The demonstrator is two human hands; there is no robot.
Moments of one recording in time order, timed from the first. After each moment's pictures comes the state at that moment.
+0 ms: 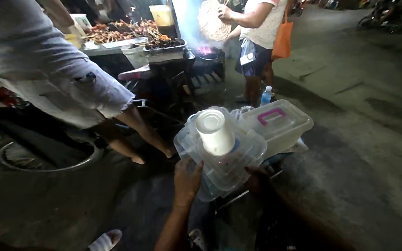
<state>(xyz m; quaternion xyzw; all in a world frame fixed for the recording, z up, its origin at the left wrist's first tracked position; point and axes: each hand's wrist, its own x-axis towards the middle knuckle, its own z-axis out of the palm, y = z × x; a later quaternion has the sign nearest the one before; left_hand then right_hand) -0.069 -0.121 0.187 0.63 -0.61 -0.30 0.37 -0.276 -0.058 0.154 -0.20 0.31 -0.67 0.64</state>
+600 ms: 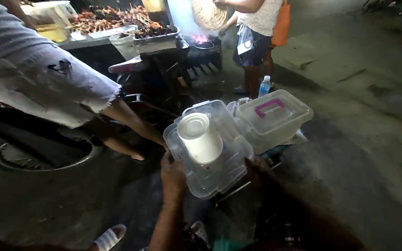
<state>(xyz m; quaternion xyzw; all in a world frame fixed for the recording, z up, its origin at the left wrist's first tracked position) -0.067 -0.128 0.181 0.60 -0.48 -0.36 0.52 -0.297 -0.056 0.163 -0.32 0.42 -0.59 0.61</state>
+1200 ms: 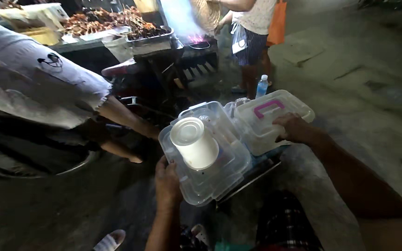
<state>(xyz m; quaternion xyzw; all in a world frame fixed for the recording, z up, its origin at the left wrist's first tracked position) -0.067 -0.133 0.180 0.59 -0.47 -0.37 0.54 -0.473 -0.142 0.207 -0.73 0.67 -0.07 0.08</state>
